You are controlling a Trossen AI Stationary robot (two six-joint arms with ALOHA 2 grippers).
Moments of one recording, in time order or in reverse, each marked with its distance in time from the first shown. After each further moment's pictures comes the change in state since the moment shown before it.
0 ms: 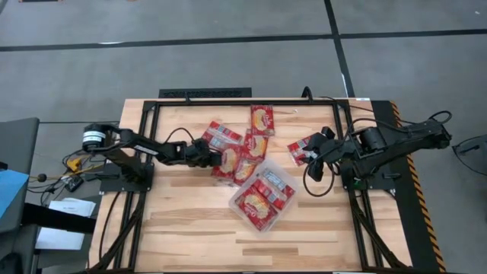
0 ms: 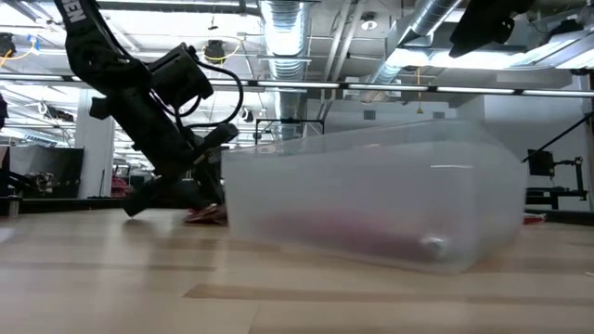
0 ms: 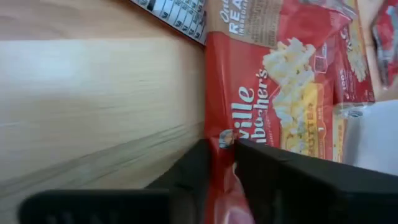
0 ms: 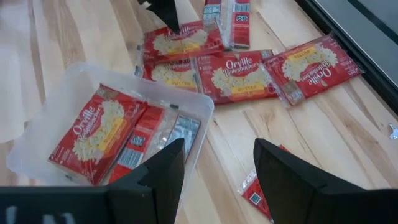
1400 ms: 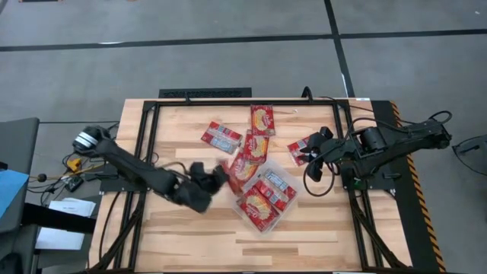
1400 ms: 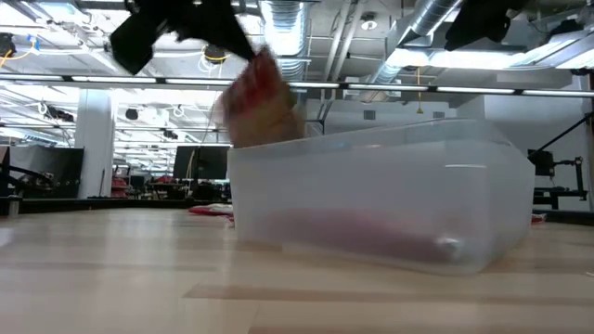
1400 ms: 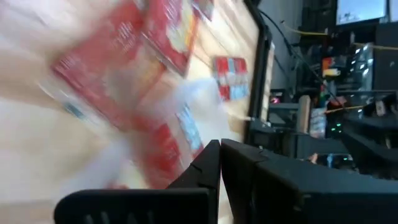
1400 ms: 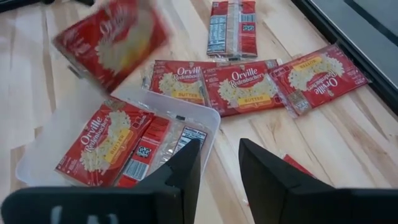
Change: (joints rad) left arm -0.631 -0.067 0.608 -0.519 -0.794 -0.811; right arm 0.000 0.000 0.000 0.040 -0.006 -0.020
